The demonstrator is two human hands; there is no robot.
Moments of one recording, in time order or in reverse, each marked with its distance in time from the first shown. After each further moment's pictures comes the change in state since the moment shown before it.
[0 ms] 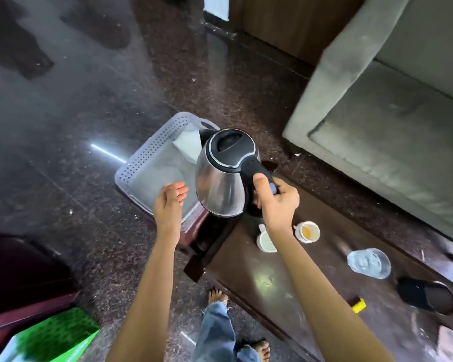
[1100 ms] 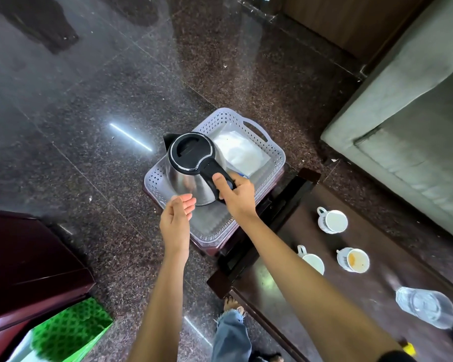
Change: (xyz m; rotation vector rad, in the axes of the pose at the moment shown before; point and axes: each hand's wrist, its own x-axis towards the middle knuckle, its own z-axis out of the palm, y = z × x) left_hand 0.066 -0.024 -0.054 -0.093 0.123 -0.096; right_hand 0.040 0.082 0.184 -0.146 -0.469 0.055
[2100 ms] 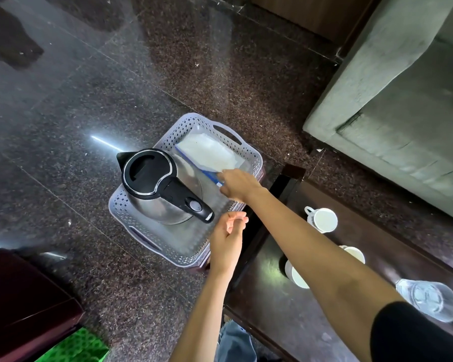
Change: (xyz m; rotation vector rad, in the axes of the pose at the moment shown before) left_hand -0.032 -0.046 0.117 0.224 -0.340 -0.052; right_hand 0.108 0.055 -0.066 -1.155 -0.450 -0.048
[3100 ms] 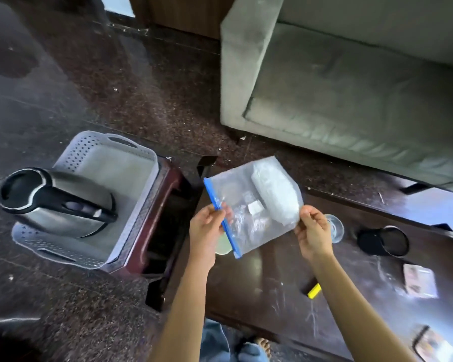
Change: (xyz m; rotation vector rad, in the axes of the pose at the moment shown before) left_hand -0.111 0.000 0.142 -0.118 -0.276 -0.083; right_hand -0.373 0.190 0.057 1.876 1.051 0.694
